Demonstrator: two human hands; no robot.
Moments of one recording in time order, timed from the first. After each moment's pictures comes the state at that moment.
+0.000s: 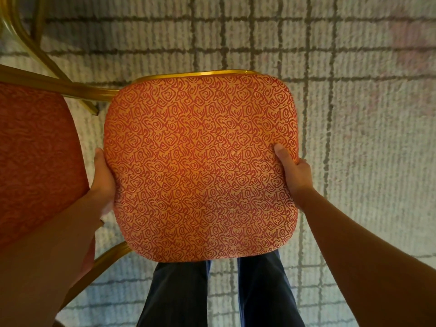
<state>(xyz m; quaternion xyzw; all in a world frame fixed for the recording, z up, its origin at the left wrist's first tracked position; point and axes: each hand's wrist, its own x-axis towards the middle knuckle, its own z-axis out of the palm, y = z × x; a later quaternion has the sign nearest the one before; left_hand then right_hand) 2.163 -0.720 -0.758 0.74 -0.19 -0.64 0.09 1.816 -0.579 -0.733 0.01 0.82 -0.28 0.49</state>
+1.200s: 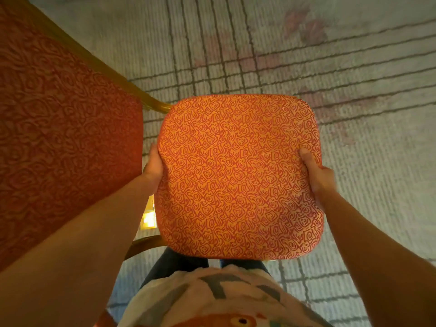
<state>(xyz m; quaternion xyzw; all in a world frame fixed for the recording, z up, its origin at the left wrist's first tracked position) 1.939 -0.675 -0.468 0.71 -0.28 -0.64 0.08 1.607 -0.448 -0.422 0.05 0.82 -0.38 0.43</state>
